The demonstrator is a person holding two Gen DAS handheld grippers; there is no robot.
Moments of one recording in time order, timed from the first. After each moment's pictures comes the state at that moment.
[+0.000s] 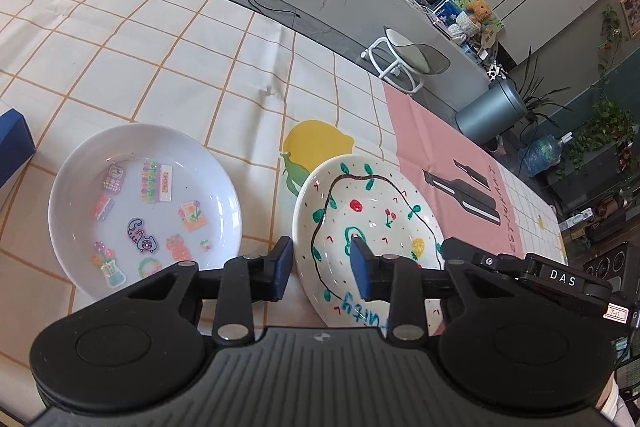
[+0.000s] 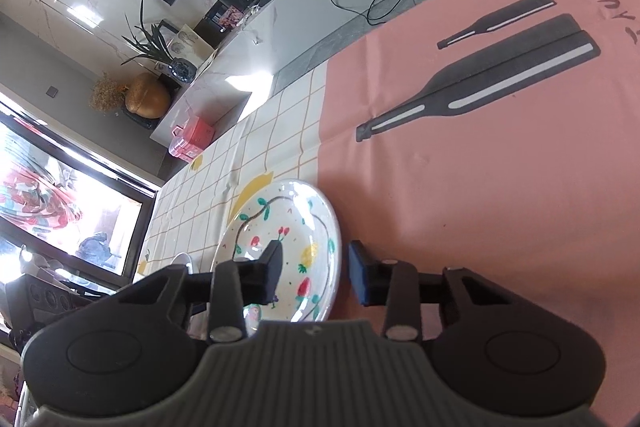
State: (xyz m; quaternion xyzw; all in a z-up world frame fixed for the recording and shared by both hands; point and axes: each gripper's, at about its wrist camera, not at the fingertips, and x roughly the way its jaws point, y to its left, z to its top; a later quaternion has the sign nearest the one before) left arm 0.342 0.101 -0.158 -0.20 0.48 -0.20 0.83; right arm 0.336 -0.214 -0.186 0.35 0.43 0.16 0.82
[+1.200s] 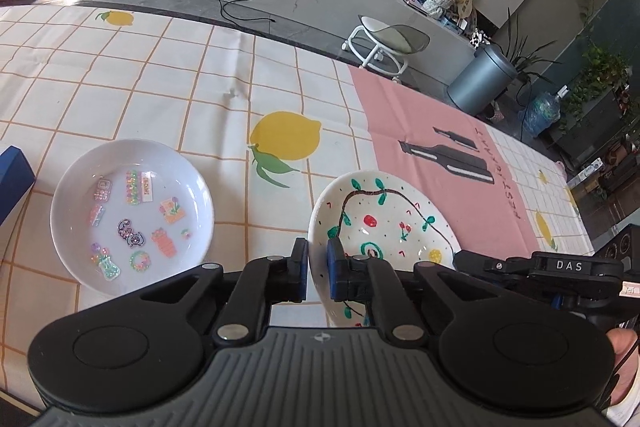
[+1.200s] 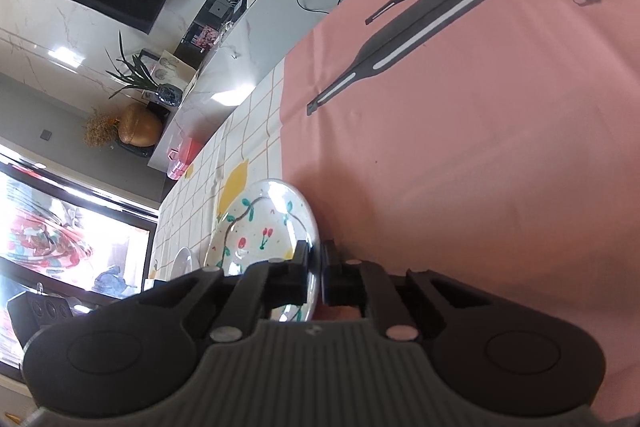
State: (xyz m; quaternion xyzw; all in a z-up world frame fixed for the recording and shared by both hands) left arm 0.318 0.086 -0.137 -0.13 0.46 -0.22 0.85; right arm 0.289 -0.243 -0.200 0.42 0.43 0.12 0.79
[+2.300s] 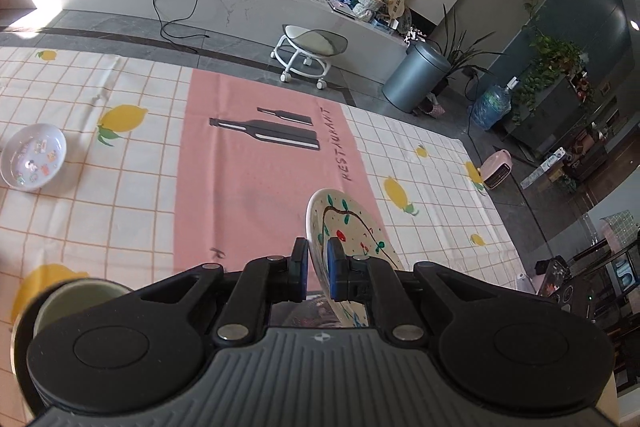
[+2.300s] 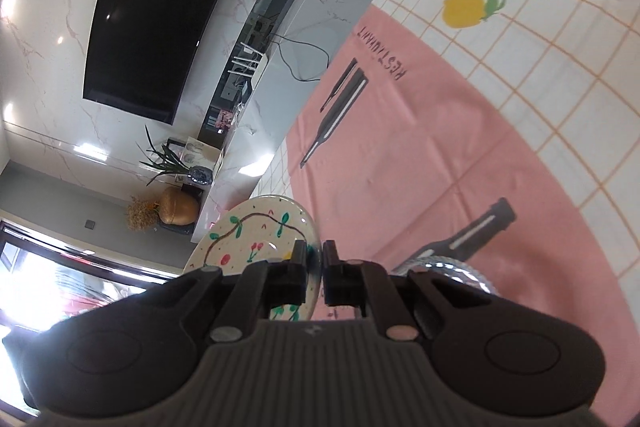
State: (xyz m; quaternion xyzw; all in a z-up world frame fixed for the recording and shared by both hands) left arm 0.169 -0.043 -0.034 -0.12 0.44 -0.27 0.85; right arm 0.113 -0.356 -0.129 0.52 0.35 0.08 0.78
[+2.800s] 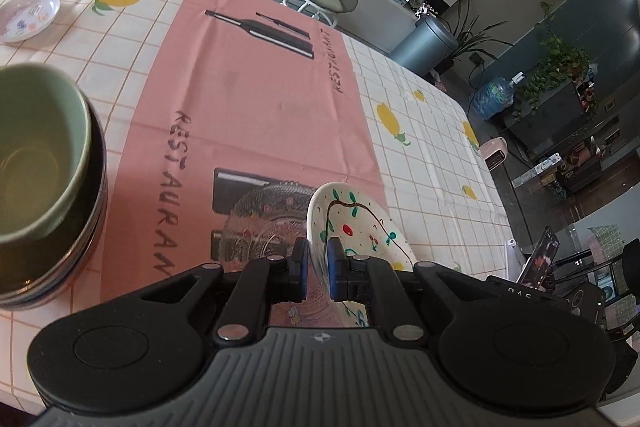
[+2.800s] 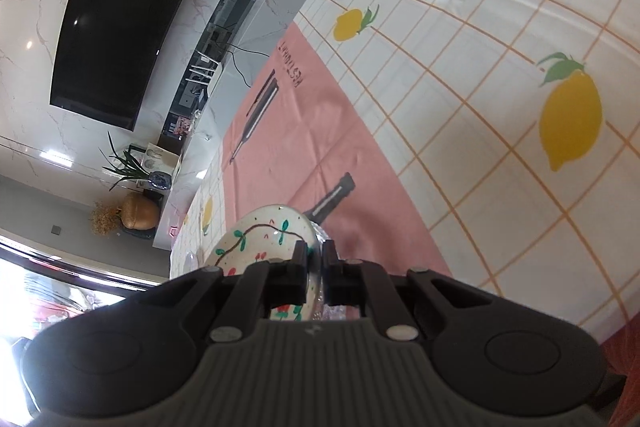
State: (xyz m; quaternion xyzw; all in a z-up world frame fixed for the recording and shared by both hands) left arm 0.106 -0.063 -0.104 -0.18 0.48 -0.25 0.82; right arm 0.021 -0.403 -0.161 0.50 0.37 0.03 0.78
